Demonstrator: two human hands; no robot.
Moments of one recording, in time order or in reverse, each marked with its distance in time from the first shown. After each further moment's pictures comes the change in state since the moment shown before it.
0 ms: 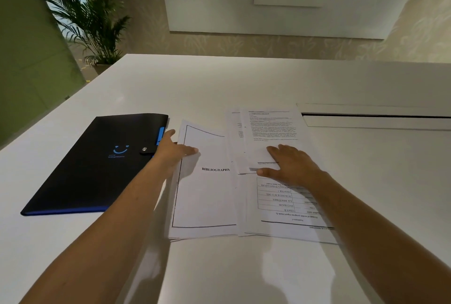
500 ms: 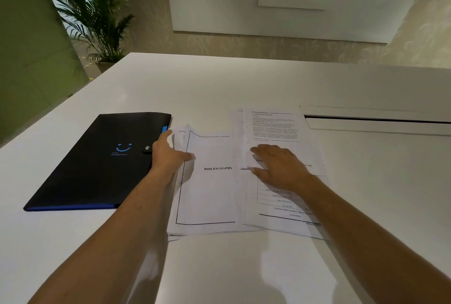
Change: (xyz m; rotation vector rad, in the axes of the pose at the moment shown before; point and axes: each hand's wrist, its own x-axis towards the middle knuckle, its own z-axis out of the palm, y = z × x) left_hand 0.000 -0.023 -0.005 0.067 0.211 0.164; right_hand 0.003 -0.040 -0.010 0.064 0.137 -0.186
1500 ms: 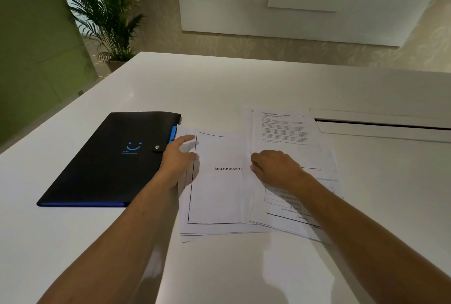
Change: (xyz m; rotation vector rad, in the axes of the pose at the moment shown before) left_hand -0.012 0.004 -0.009 -0.038 -0.121 0.064; right_hand 0.027 -0.025 0.006 -0.059 -0.072 0.021
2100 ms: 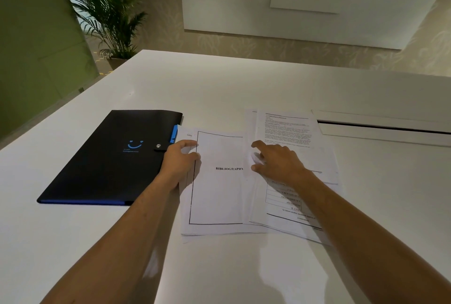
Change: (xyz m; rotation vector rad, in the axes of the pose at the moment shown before) left_hand -0.006 -0.005 0.002 0.006 0.015 -0.018; right_hand 0.013 0.006 -0.006 0.152 0.021 0.127
